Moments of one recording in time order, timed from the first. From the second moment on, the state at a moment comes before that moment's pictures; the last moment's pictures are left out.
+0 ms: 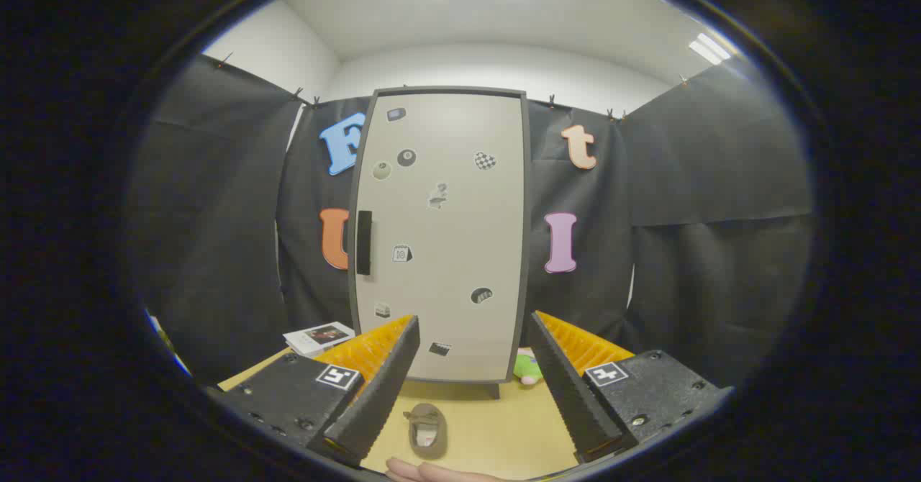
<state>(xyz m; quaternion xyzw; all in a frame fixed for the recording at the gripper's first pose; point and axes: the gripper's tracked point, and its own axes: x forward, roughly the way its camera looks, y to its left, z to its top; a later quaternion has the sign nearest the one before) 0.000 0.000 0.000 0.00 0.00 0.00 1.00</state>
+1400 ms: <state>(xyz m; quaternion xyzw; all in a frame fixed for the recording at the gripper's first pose) 0.152 0.095 0.037 0.03 -0.03 0.07 1.00</state>
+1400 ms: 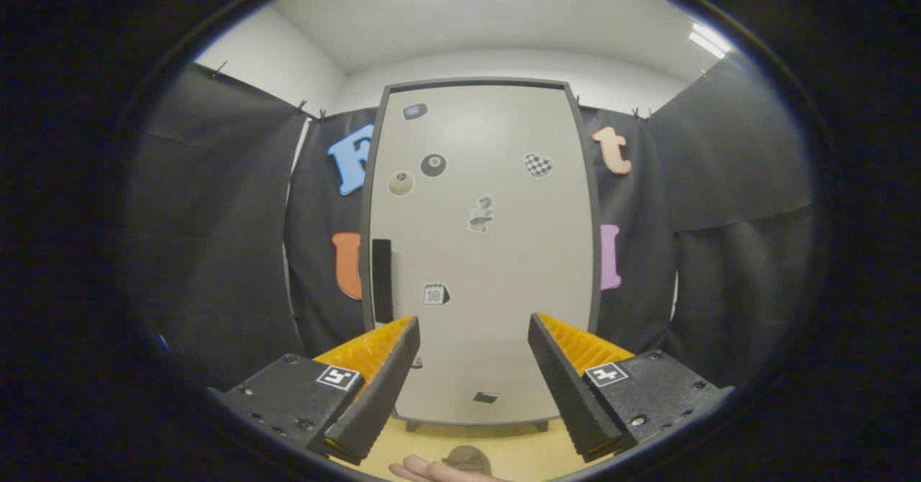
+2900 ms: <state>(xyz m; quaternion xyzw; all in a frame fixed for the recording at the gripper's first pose) 0.302 0.215 0.035 0.00 0.03 0.11 0.99</state>
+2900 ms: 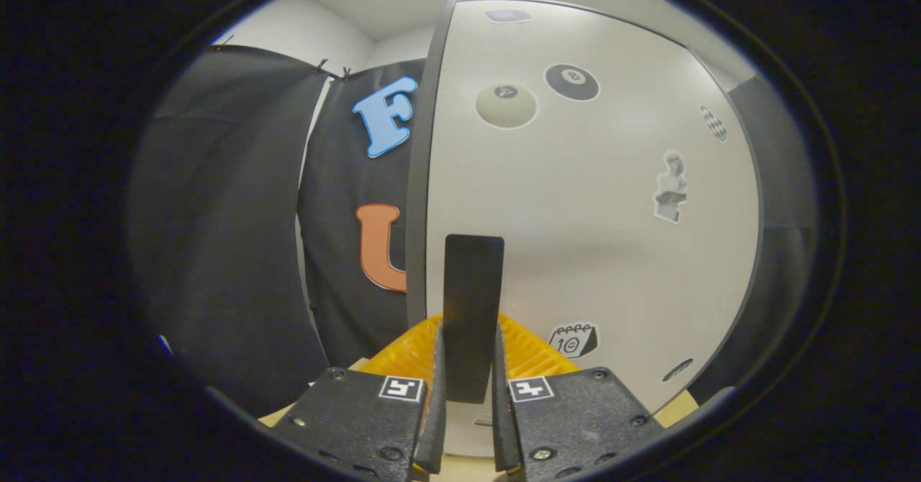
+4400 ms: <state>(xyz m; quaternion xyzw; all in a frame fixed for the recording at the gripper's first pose) 0.099 0.053 0.035 0.00 0.08 0.15 0.98</state>
